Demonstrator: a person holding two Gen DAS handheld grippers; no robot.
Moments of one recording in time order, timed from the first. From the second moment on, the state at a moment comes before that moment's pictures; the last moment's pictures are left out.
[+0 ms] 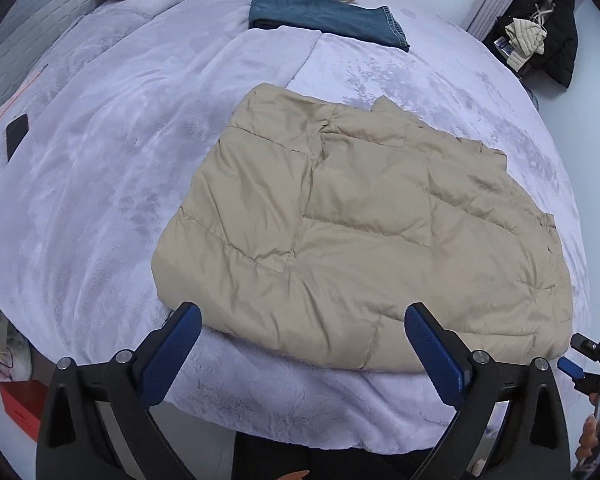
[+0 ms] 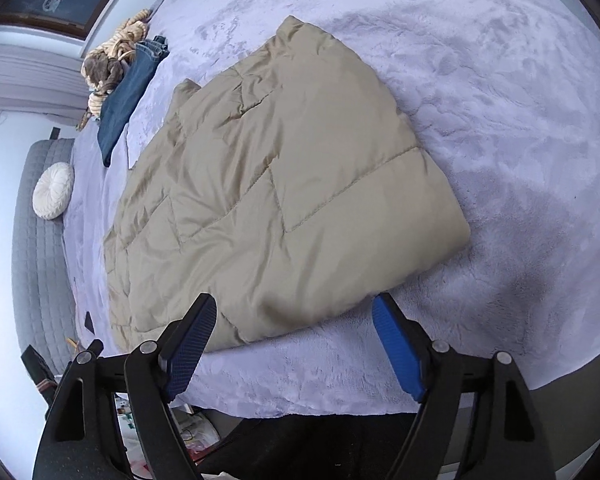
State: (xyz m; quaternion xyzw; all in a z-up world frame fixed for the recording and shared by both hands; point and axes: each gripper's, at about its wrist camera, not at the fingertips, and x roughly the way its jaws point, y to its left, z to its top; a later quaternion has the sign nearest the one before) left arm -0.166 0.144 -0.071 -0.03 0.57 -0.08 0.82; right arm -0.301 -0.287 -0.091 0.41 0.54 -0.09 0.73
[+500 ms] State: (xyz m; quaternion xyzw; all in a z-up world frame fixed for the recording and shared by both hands) left arm -0.134 0.169 -0.080 -0.01 0.59 -0.11 0.80; right arm -0.253 -0.211 -0.082 0.36 0.56 -0.07 0.74
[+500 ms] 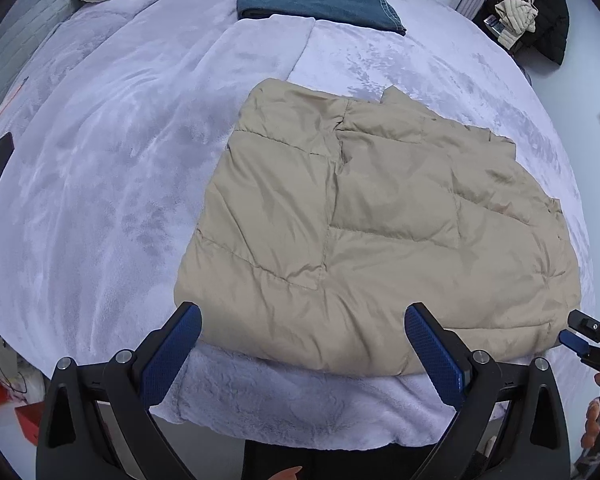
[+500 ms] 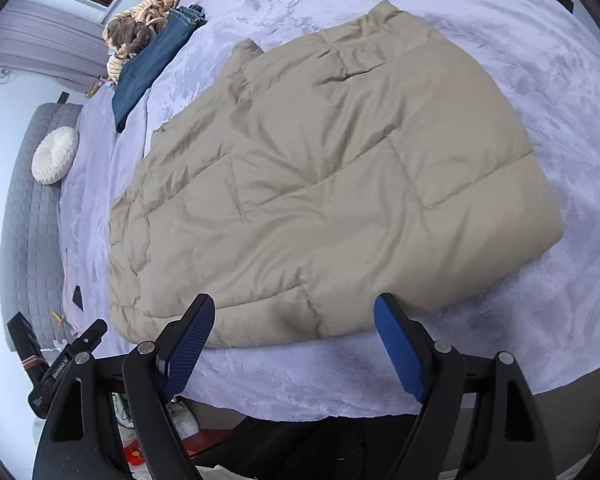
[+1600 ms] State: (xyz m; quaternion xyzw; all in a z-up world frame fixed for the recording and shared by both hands) left arm -0.019 0.241 -0.166 -0.08 0.64 -0.27 0.71; right arm -0.183 -0.111 -0.103 0.26 0.60 -0.12 0.75
